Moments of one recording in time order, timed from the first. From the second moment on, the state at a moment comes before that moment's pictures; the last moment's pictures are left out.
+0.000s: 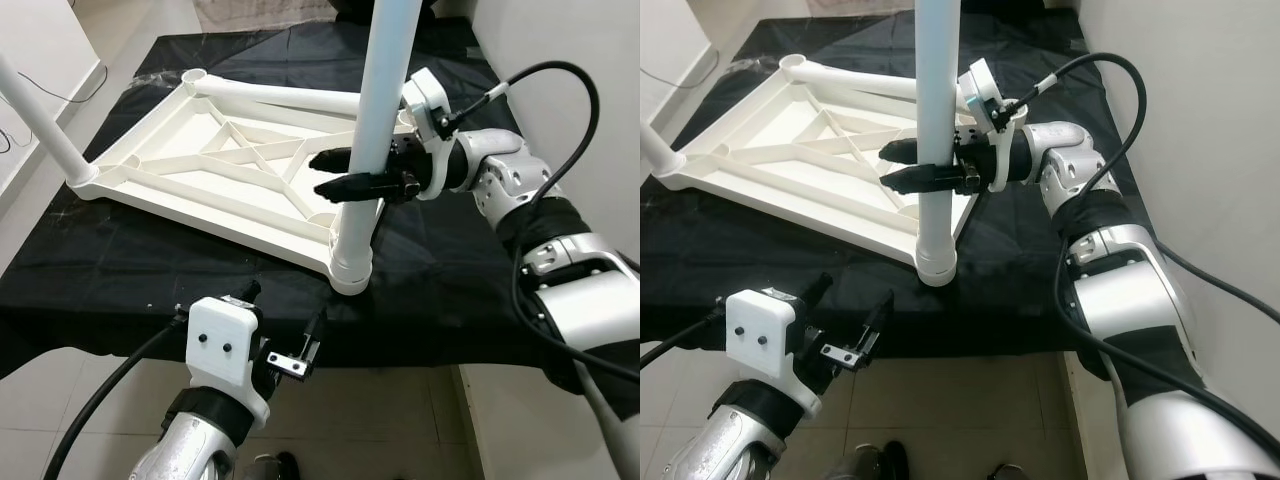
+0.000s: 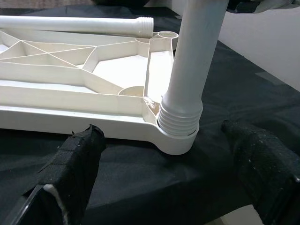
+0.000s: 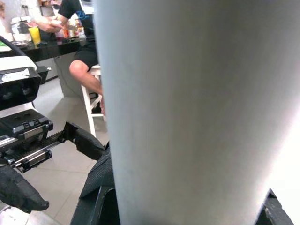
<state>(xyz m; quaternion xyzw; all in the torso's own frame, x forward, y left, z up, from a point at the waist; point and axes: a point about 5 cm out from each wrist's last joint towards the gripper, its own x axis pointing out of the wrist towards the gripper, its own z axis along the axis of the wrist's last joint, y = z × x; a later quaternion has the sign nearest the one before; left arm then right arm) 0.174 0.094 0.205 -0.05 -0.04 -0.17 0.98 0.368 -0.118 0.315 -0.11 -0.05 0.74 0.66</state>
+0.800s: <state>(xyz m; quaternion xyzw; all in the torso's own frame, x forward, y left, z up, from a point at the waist) 0.176 0.095 0.205 -0.05 -0.04 -0.16 0.99 0.361 -0.082 0.304 -0.13 -0.06 0.78 0.61</state>
